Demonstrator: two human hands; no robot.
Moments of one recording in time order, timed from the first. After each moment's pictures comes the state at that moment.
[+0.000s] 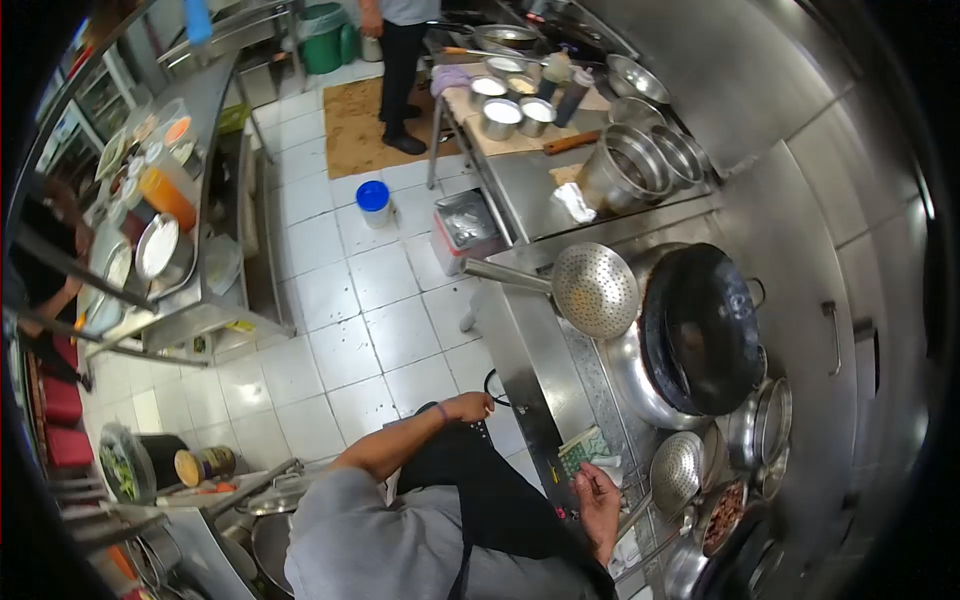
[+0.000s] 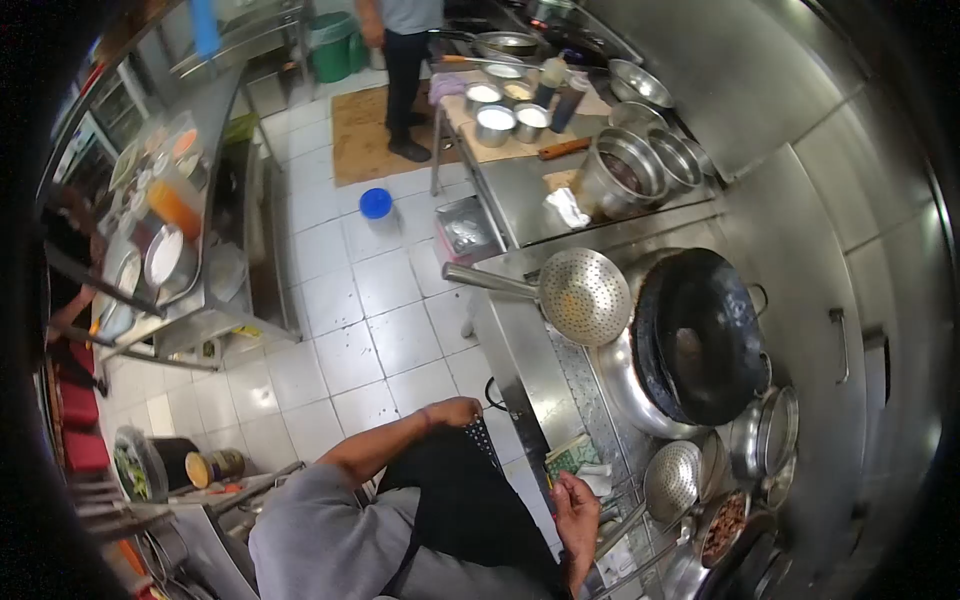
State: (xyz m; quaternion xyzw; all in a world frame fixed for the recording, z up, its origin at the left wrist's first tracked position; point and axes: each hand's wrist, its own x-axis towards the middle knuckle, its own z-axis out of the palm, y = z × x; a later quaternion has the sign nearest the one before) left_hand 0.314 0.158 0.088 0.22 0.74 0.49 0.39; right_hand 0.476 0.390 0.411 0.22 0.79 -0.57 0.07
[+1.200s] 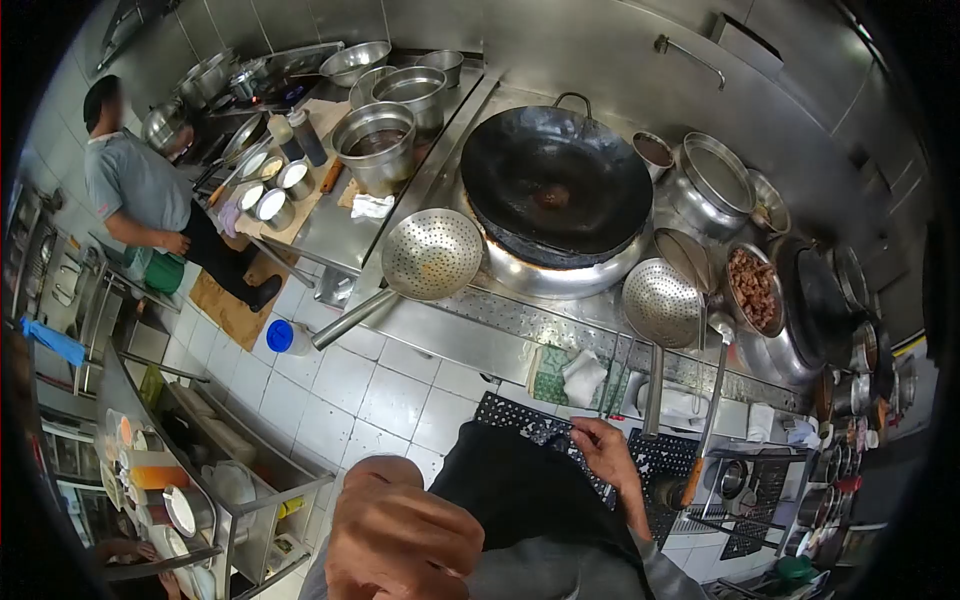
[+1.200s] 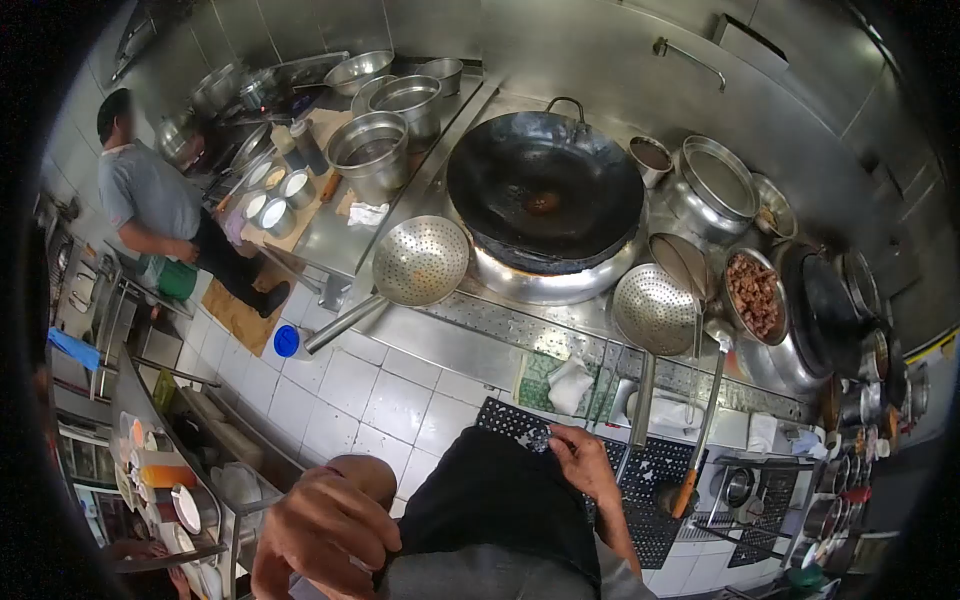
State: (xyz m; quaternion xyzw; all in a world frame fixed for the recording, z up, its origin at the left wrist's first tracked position) left_hand 0.344 0.187 0.605 0.72 0.14 0.67 0.02; right_hand 0.560 0.400 0.389 0.30 0.82 -0.49 -0.06
